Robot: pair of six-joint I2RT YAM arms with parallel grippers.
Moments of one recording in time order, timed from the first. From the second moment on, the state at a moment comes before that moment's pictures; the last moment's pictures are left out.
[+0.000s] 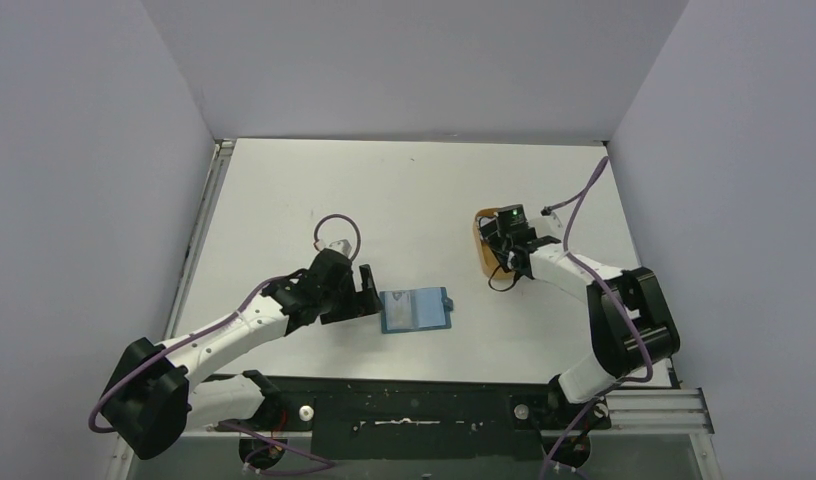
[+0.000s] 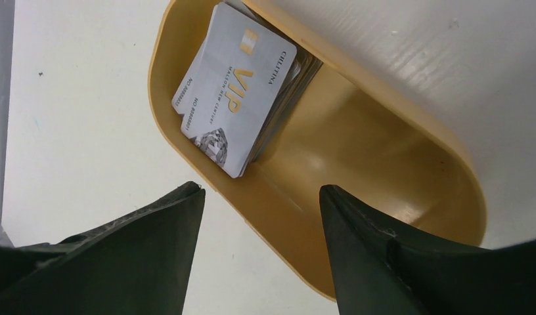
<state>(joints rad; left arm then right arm) -0.70 1.16 0.64 -0.40 -0.02 -0.83 0.33 1.54 0.82 -0.15 0.34 1.24</state>
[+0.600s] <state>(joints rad) -0.66 1.18 0.63 -0.40 0.04 -0.82 0.32 1.71 0.91 -0.11 0.35 1.30</state>
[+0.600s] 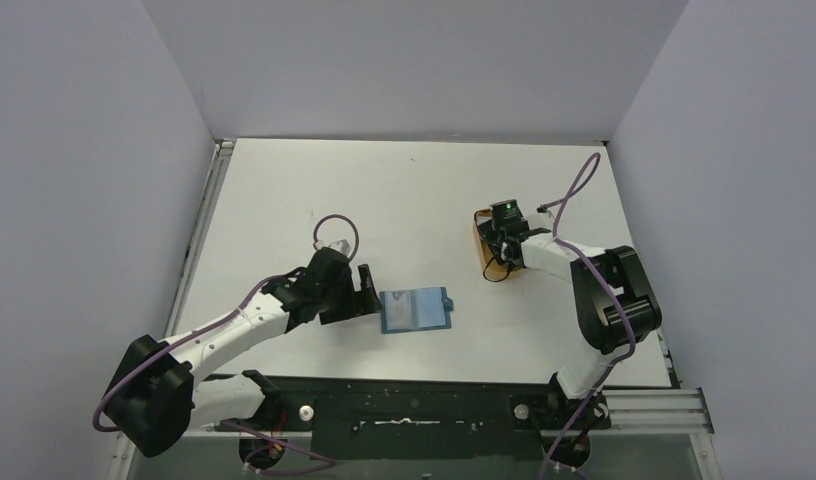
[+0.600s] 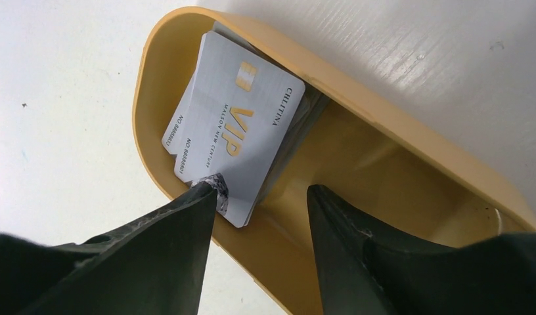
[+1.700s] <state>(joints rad) -0.66 1.19 0.61 -0.37 0.06 -0.83 0.31 1.66 0.84 -0.03 0.33 1.30</state>
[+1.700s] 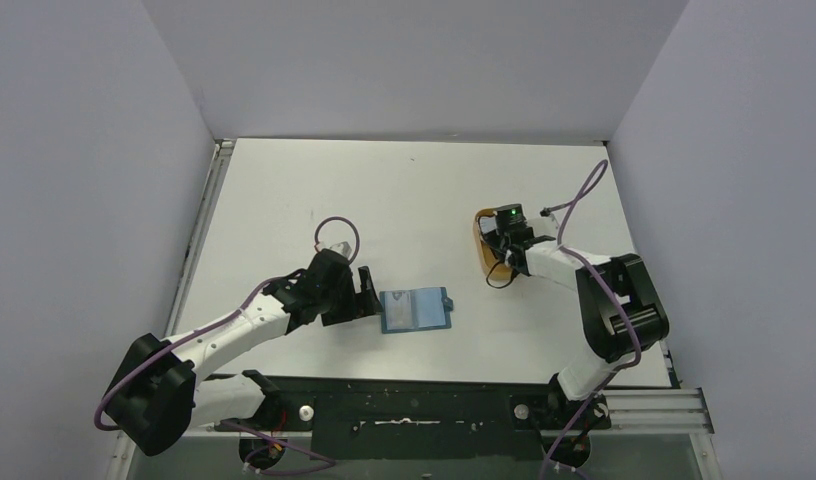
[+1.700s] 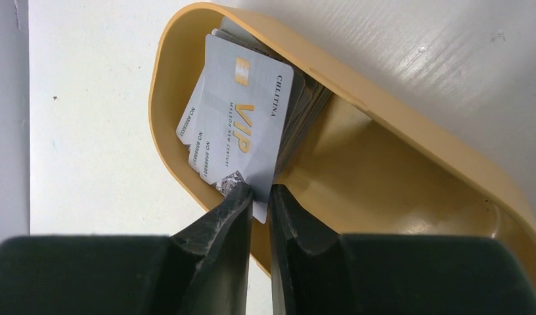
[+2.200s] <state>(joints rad) -0.66 1.19 0.61 -0.37 0.05 -0.83 0.32 1.50 0.89 -0.17 0.34 1.22</state>
